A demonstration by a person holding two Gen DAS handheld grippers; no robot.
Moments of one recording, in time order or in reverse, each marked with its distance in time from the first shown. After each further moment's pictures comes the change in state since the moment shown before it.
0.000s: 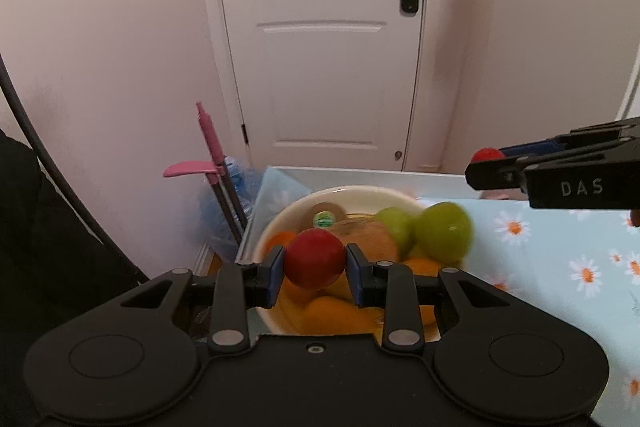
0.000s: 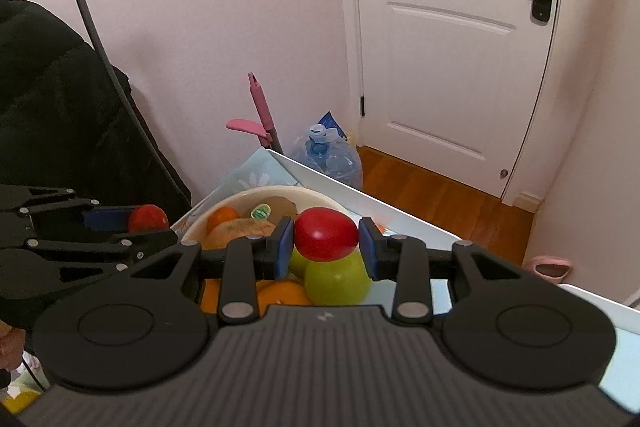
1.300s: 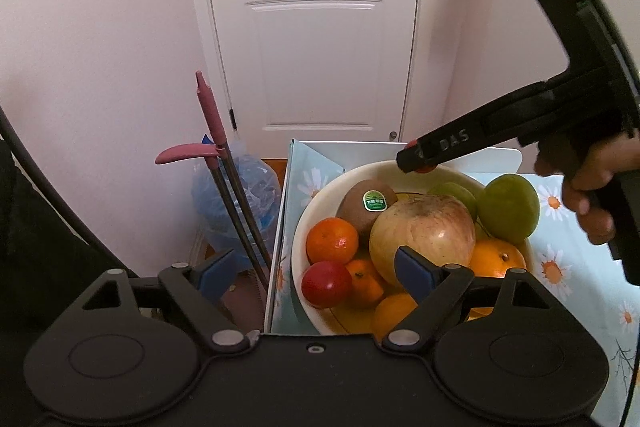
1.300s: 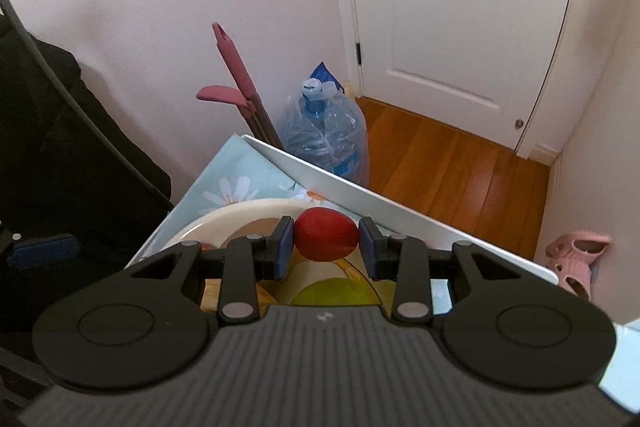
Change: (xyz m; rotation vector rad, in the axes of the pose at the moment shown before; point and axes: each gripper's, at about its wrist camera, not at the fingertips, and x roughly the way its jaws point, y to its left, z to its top) left arm 0.052 0.048 -0.008 0.042 0.037 -0.060; right arm 0.146 0.009 0.026 0.079 0.173 -0.018
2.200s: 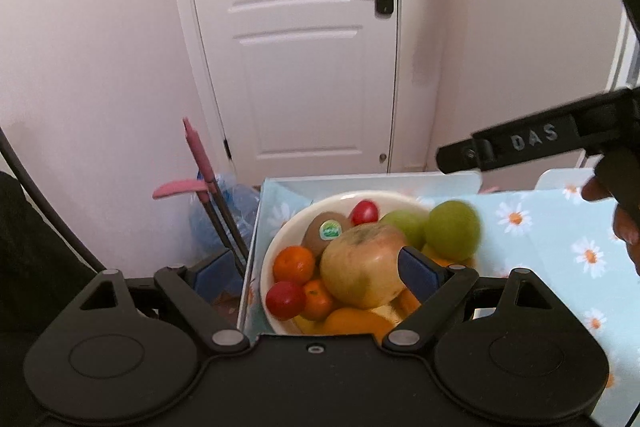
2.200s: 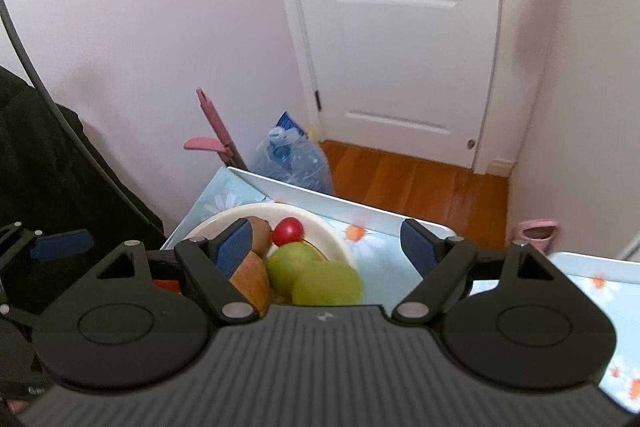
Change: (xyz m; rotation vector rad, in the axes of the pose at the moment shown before) left arm -0.053 -0.038 0.008 0.043 -0.086 0.005; right arm -0.135 -0.019 -0.040 0.107 -0.172 -0.097
